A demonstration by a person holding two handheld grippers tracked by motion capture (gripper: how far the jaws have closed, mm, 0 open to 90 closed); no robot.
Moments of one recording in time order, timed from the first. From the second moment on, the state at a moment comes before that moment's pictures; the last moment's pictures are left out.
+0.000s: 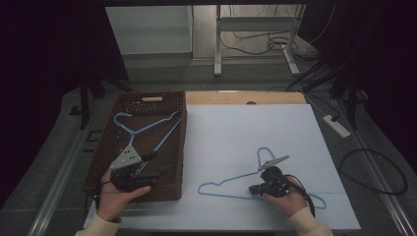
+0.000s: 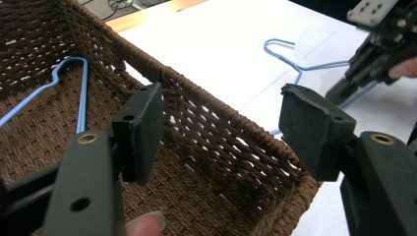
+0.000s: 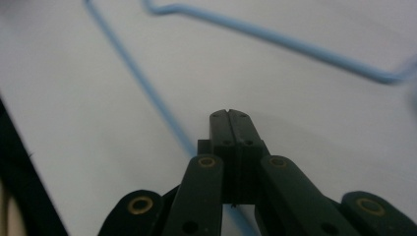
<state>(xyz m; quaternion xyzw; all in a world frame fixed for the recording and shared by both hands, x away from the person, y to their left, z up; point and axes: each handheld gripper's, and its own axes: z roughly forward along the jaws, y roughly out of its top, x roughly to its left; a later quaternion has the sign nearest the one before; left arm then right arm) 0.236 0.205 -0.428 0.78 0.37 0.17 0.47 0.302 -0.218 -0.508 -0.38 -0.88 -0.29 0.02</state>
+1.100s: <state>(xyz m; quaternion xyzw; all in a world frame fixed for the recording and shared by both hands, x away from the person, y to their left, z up) 0.238 0.204 -0.430 0.78 0.37 0.17 0.47 0.376 -0.294 -0.502 -0.46 -0.85 -0.25 -0.11</state>
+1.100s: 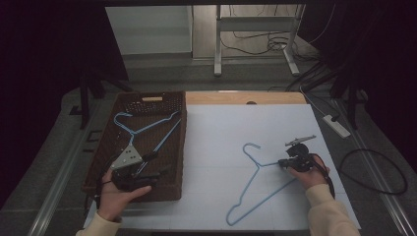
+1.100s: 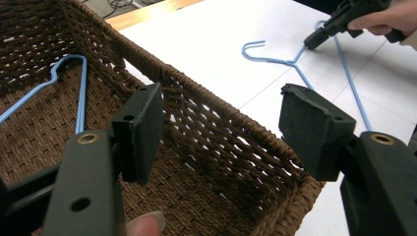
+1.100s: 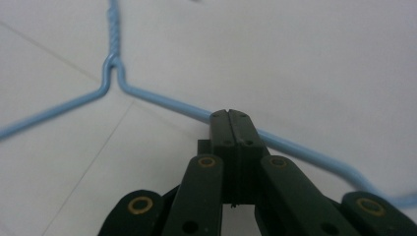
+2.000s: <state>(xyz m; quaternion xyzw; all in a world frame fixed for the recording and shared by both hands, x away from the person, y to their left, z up) 0.238 0.202 -0.431 0.78 0.37 0.16 0.47 0.389 -0.226 -0.482 -0.37 -0.88 -0.26 -0.09</state>
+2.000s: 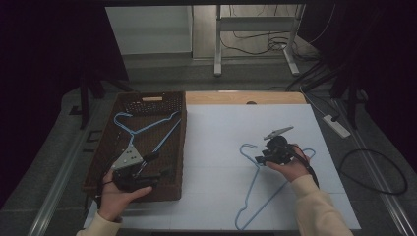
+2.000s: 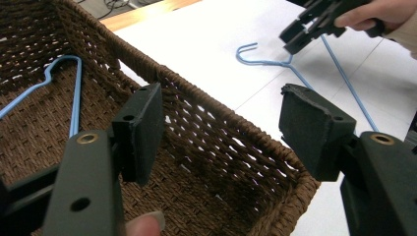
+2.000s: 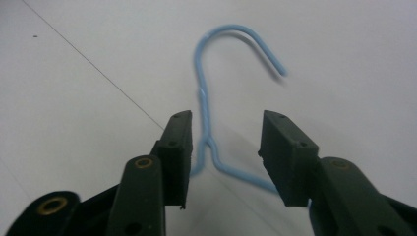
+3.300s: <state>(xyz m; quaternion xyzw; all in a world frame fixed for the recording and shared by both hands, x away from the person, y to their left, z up) 0.238 0.200 -0.432 0.79 0.36 0.16 0.47 0.411 -0.167 -0.485 -0.31 -0.92 -0.20 -0.10</state>
